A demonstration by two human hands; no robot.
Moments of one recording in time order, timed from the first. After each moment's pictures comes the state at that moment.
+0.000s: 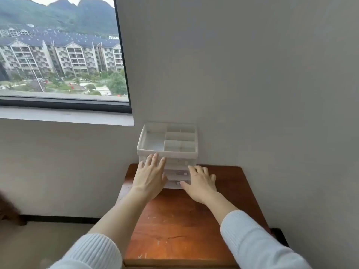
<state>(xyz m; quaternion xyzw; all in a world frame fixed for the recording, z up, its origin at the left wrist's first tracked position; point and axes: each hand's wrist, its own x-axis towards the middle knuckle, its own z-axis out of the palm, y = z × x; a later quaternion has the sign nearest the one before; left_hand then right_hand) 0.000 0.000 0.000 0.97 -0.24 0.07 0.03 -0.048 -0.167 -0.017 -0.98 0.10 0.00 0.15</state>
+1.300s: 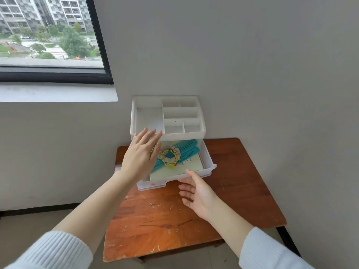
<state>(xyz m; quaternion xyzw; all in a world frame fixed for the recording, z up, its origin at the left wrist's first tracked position) 0.088 0.029 -0.036 0.91 -0.32 0.07 0.25 -0.054 -0.111 -0.053 -0.48 0.39 0.09 0.78</state>
